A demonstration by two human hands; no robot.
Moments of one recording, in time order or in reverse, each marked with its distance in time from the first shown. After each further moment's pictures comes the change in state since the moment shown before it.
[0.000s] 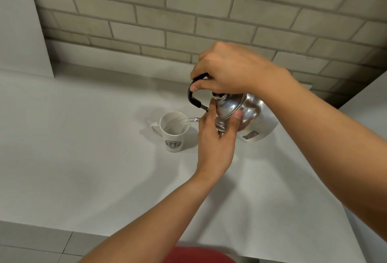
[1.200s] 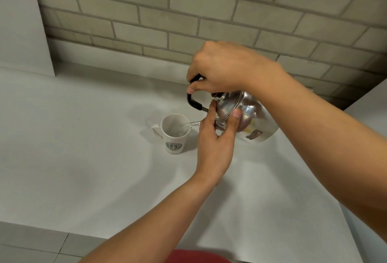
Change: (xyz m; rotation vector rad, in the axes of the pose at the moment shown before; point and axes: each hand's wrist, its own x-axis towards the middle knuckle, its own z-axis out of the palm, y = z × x) left_hand -0.003 0.025 -0.009 -0.171 -0.045 -0.104; right_hand 0.020 -0.011 -0.010 -0.032 -0.107 0.015
